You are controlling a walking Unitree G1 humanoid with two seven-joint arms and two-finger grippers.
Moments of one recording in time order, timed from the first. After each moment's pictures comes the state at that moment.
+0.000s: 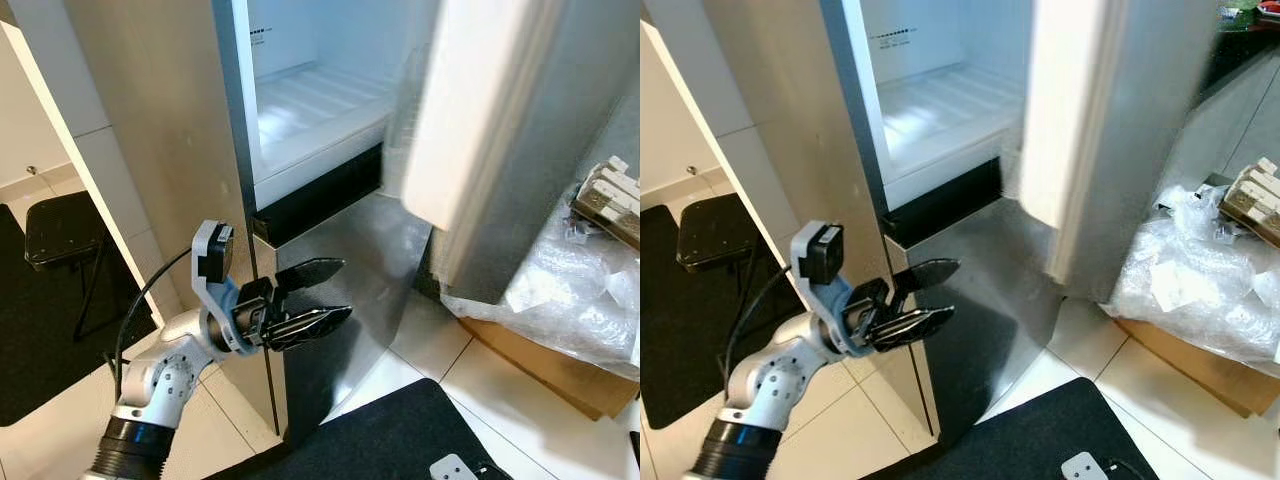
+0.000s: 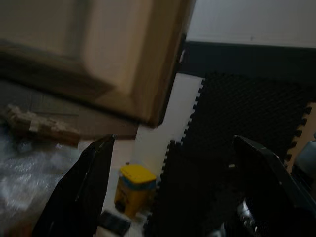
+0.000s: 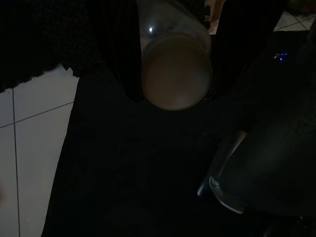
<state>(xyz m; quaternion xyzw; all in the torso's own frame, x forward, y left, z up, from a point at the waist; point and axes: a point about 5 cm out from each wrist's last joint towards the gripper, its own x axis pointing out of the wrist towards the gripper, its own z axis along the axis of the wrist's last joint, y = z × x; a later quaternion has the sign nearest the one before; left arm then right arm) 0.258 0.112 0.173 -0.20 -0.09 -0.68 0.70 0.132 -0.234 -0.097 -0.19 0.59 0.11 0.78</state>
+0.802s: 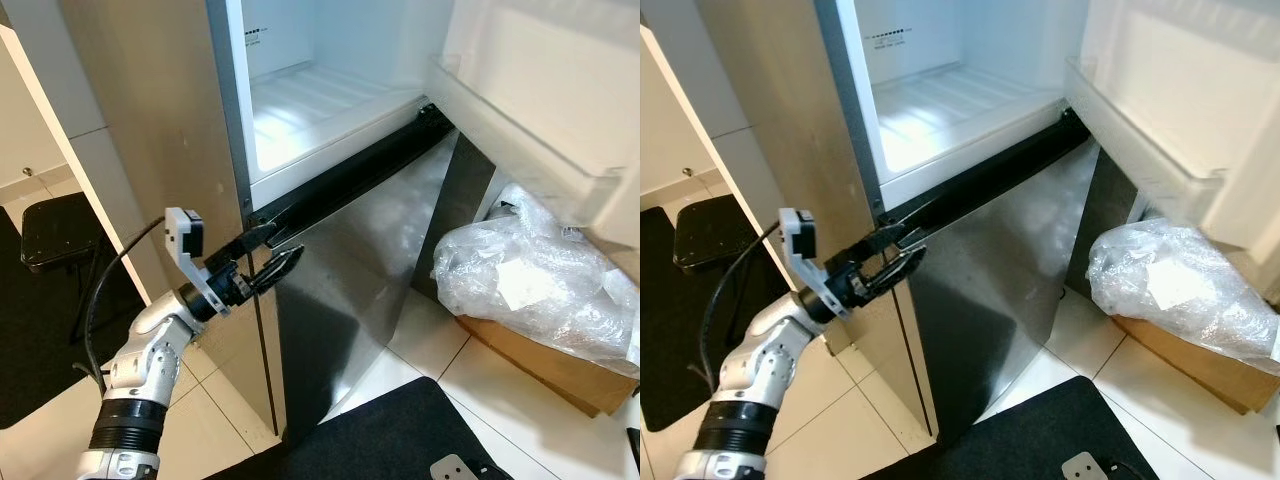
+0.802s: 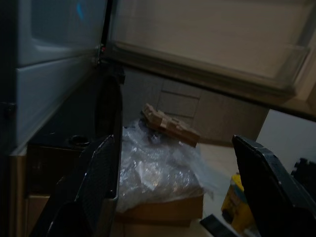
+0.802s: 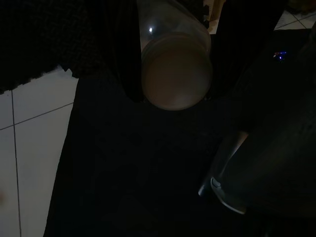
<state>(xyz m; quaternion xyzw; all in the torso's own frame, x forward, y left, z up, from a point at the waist) 0.297 0.152 0.162 -0.17 -0.12 -0.48 0.85 0.133 -0.234 -0.097 -0.19 0.59 0.10 0.78</state>
